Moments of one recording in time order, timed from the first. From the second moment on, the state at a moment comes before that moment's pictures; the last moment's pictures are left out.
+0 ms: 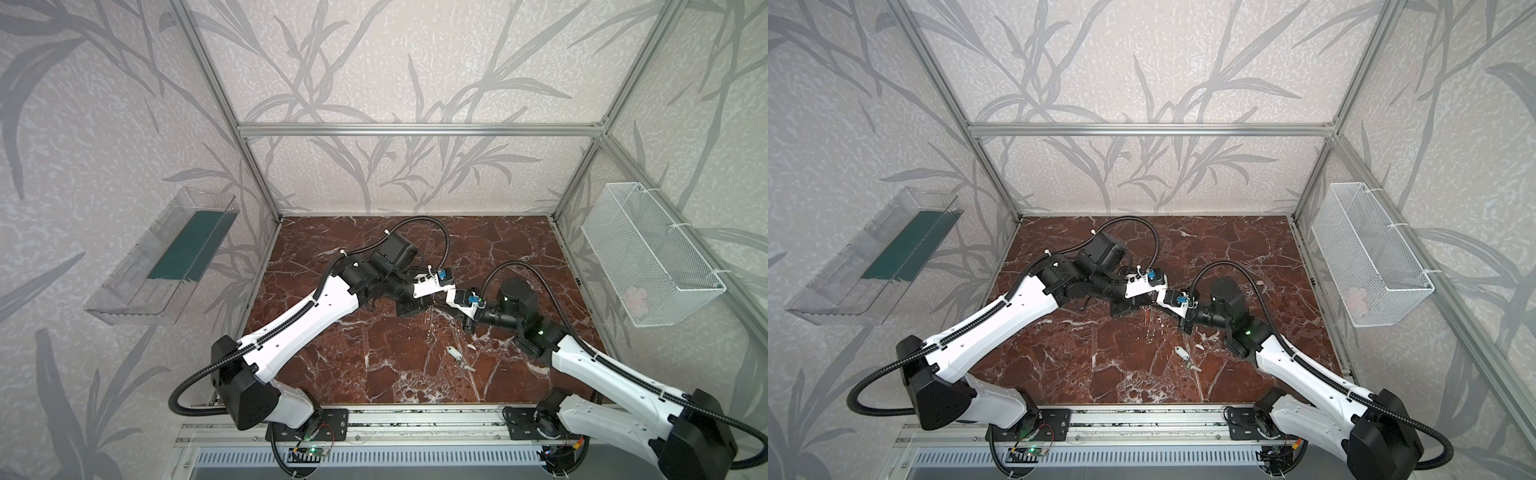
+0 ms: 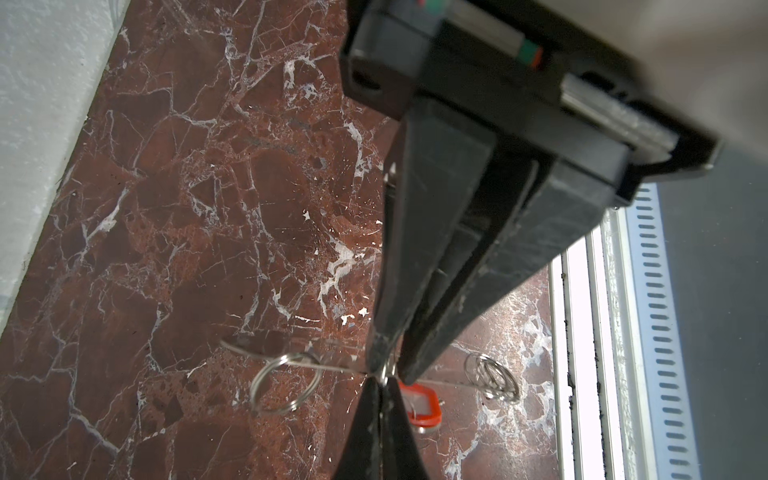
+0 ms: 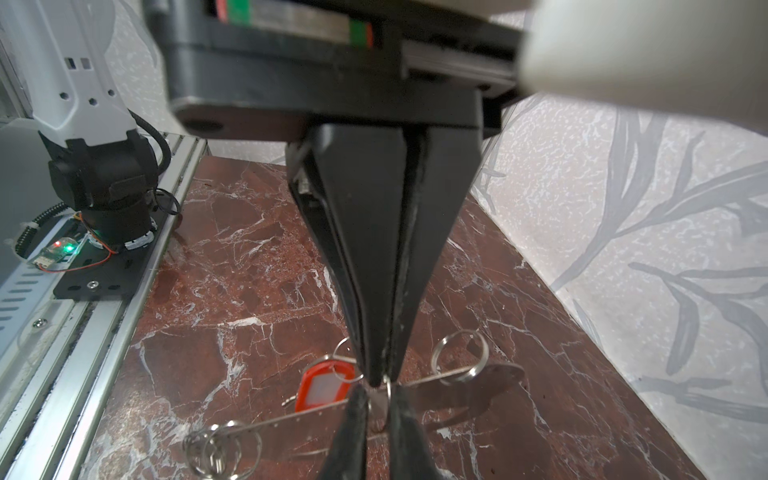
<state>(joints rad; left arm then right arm) -0.77 1.46 1.46 -0.92 0.40 0.61 0.65 1.03 0.63 0.15 -0.57 -0.41</state>
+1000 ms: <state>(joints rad) -0.73 1.20 1.04 -0.46 0.41 0.33 0.65 1.04 0.58 0.37 -0.54 -0.21</state>
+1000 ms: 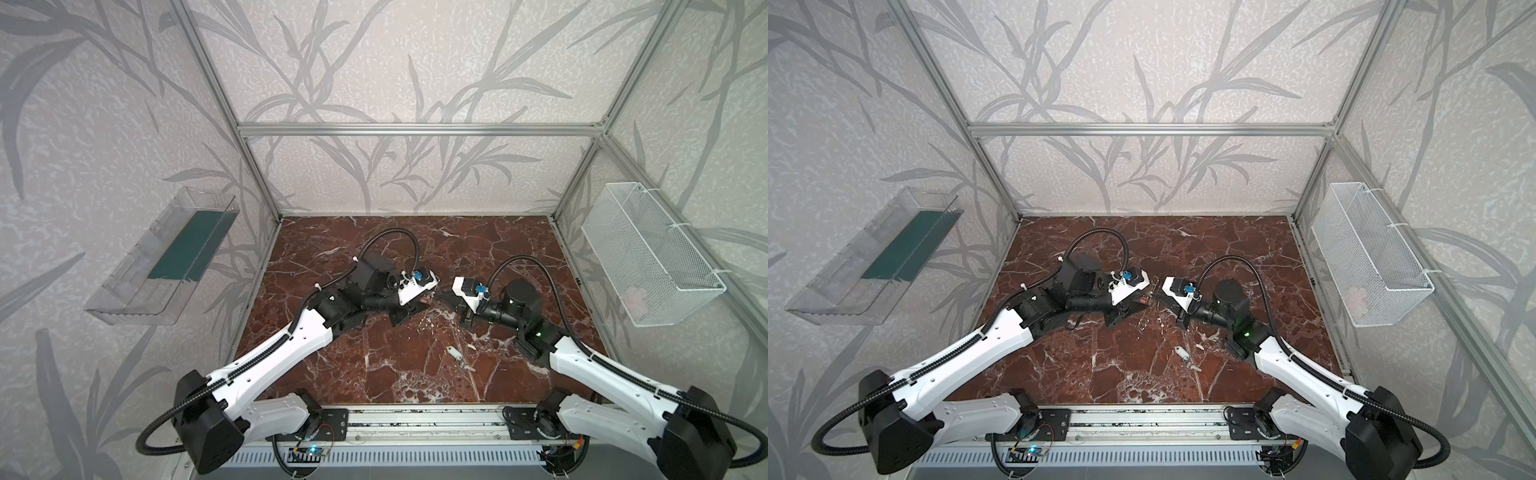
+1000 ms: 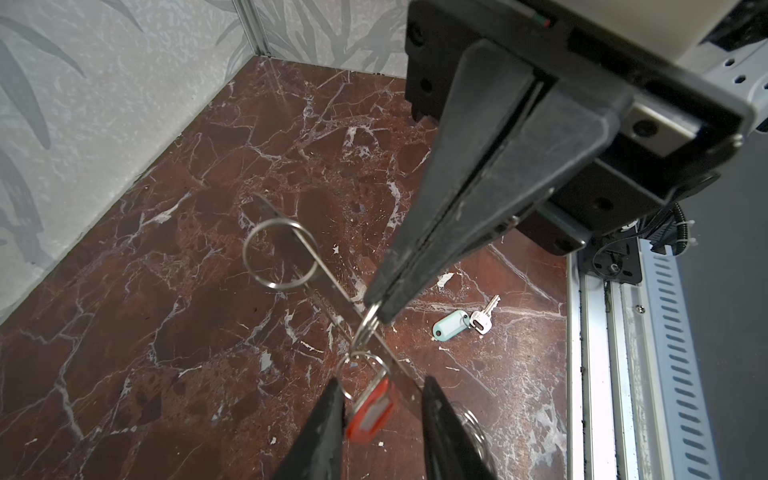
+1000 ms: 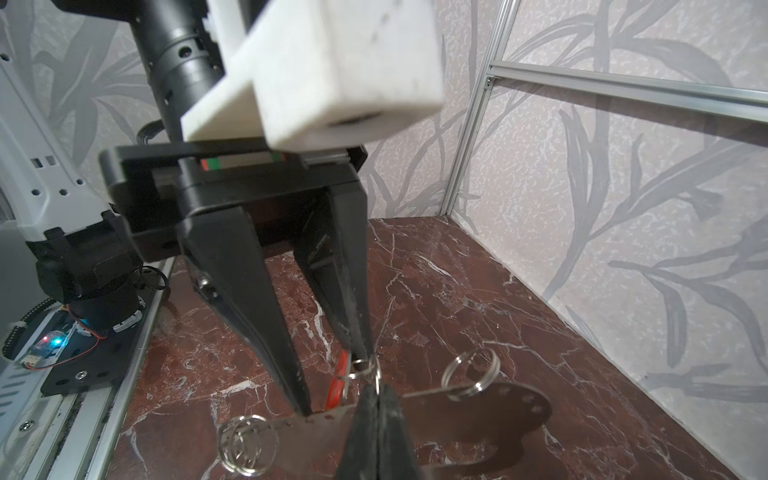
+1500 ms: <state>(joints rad) -0.73 1.20 1.04 -0.44 0.45 0.35 0.65 1.04 0.56 0.44 -0.54 -0.16</state>
